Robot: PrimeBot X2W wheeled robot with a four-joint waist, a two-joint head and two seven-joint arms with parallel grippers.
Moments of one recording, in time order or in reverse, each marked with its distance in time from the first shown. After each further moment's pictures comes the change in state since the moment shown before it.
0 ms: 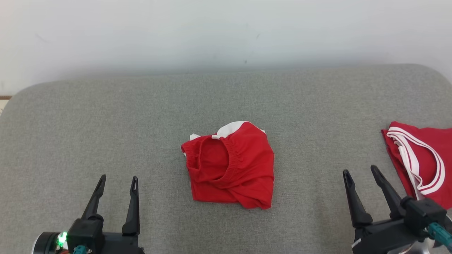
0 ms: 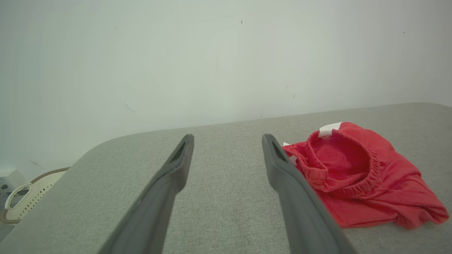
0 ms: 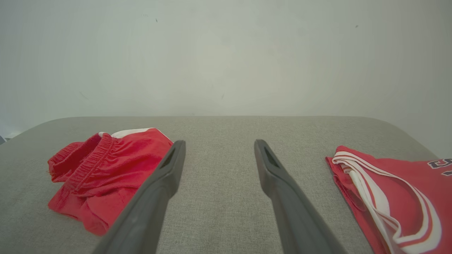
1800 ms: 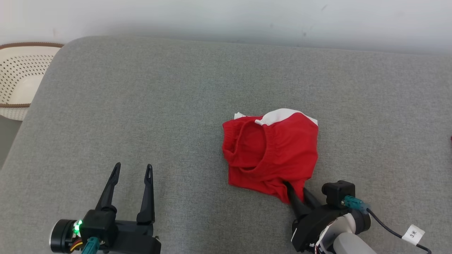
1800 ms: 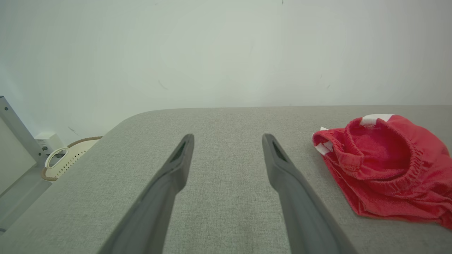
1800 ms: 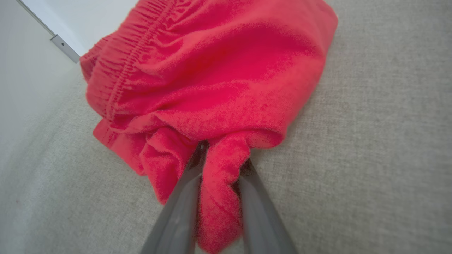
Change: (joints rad) left arm -0.058 -0.060 -0.030 0.039 -0.014 -0.010 -0.051; right arm -0.348 0.070 0.359 0.647 0.242 0.000 -0.067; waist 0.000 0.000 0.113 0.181
